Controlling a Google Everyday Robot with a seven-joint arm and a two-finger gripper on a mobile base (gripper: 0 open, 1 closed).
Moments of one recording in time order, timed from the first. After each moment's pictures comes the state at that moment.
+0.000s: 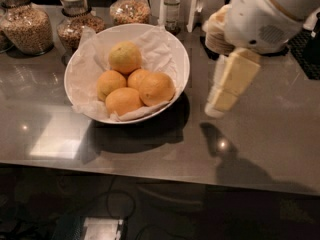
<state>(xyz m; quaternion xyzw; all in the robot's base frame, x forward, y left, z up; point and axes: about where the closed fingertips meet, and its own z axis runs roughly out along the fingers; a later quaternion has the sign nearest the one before) 0.463 -0.085 0.994 -0.68 0.69 0.06 0.24</state>
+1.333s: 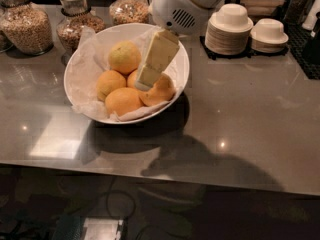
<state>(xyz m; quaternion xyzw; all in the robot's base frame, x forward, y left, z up) 0.520 0.029 1.002 -0.66 0.68 0.08 0.31</state>
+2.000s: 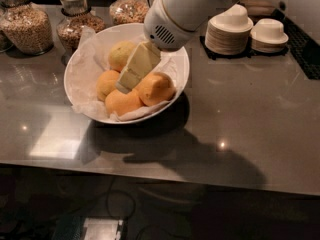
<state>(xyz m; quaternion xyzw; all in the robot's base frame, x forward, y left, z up) 0.541 0.043 0.967 -0.55 0.76 0.12 0.31</state>
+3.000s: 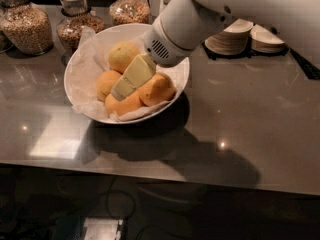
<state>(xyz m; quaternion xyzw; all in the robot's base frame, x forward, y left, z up) 0.538 0.042 0.935 -0.47 0.82 0.15 0.28</state>
